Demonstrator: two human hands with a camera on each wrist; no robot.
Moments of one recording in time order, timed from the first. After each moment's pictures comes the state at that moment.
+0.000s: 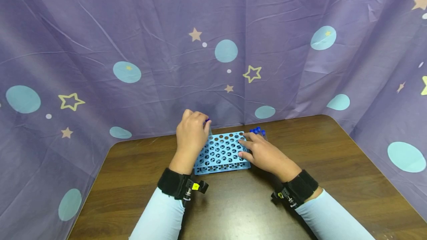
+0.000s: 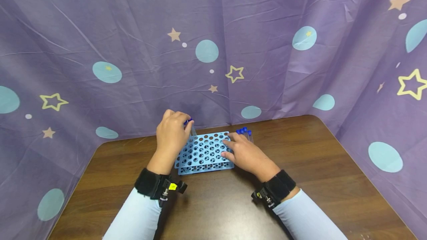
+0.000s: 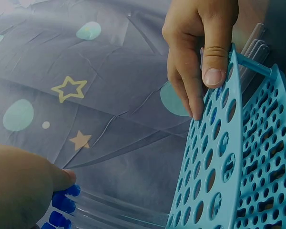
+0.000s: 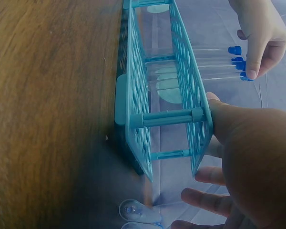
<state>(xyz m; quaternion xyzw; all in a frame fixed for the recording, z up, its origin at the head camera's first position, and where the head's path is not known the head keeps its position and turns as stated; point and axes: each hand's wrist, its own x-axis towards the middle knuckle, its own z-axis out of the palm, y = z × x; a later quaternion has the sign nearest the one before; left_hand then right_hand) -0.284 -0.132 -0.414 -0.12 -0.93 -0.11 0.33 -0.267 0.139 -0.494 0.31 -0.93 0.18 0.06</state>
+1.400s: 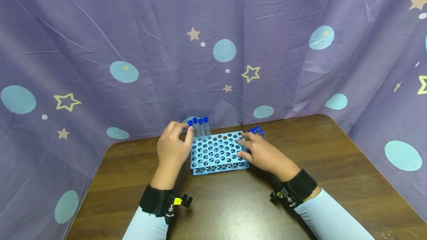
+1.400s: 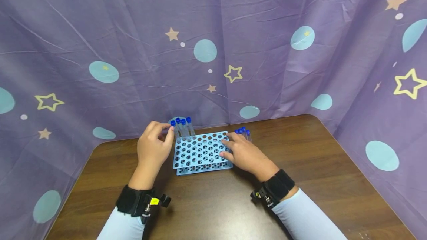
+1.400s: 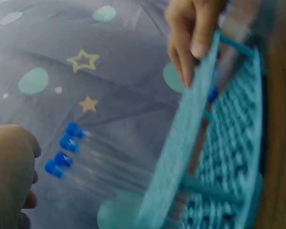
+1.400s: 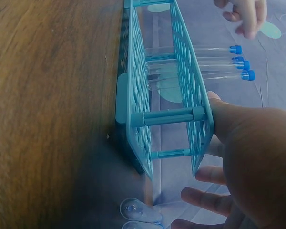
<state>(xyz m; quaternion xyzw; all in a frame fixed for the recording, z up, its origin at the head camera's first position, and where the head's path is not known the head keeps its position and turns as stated) -0.257 -0.181 -0.444 -0.12 -0.87 -0.23 0.42 -0.266 0.139 -0.493 0.30 -0.94 0.18 0.05</state>
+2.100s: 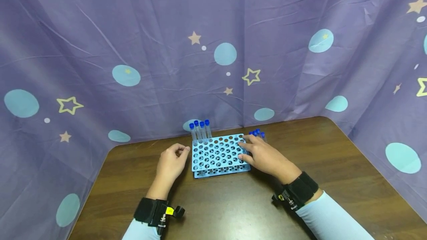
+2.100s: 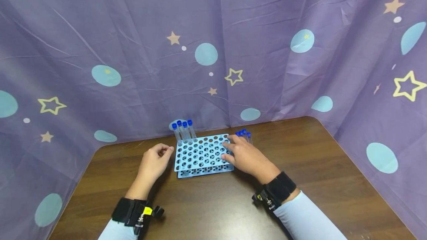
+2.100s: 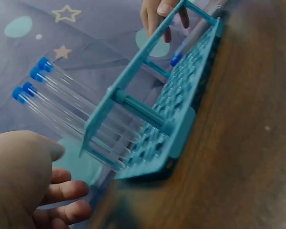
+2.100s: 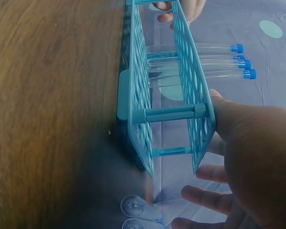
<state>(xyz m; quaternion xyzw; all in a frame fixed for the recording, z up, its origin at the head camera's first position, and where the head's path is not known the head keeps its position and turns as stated) -0.255 -0.224 -0.502 0.03 -0.93 -0.33 0.12 -0.266 0.140 -0.494 0.30 -0.94 0.19 0.05</state>
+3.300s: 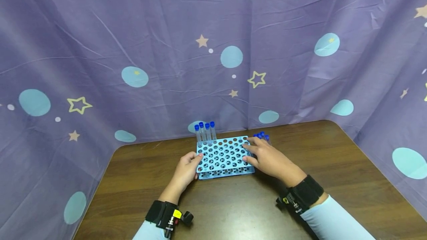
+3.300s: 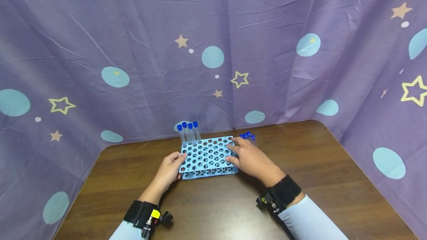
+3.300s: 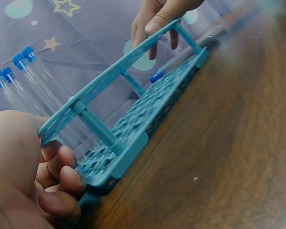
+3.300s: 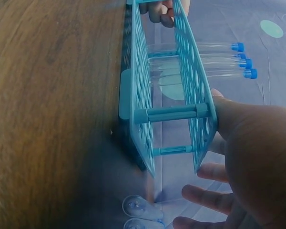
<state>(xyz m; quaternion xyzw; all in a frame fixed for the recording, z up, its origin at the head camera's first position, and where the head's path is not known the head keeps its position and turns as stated) -0.248 -0.201 -0.538 0.02 -0.80 -0.59 -0.01 -0.266 0.140 -0.497 0.31 -0.93 0.18 0.06</state>
